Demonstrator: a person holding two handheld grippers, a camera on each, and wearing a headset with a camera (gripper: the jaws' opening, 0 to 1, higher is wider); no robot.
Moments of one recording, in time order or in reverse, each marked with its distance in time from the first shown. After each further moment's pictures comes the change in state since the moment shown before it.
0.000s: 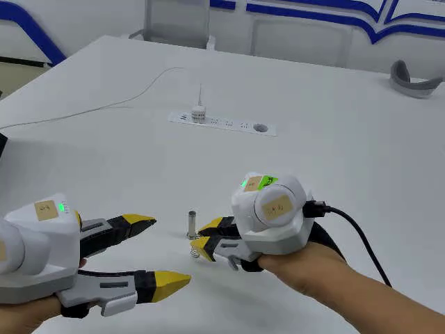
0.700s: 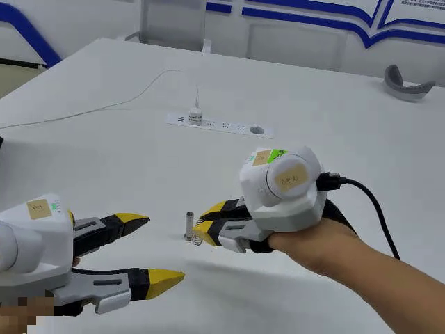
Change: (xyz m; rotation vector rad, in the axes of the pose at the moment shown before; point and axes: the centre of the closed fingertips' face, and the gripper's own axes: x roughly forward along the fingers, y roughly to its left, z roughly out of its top) left arm -0.006 0.006 0.000 0.000 -0.016 0.014; right arm -0.027 -0.003 0.031 -0.035 -0.001 0.014
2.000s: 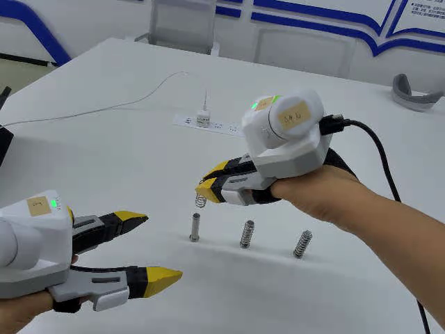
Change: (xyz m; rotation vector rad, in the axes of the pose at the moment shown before) left arm -0.008 0.007 -0.002 -0.006 -0.009 0.025; right arm 0.003 -0.033 0.046 -0.045 0.017 -0.003
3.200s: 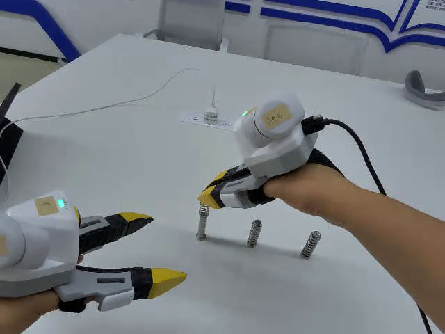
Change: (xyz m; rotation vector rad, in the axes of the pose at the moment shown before) left arm 0.000 0.002 -0.007 -0.012 0.020 0.006; right arm 0.029 -0.002 -0.028 0.063 0.098 0.063
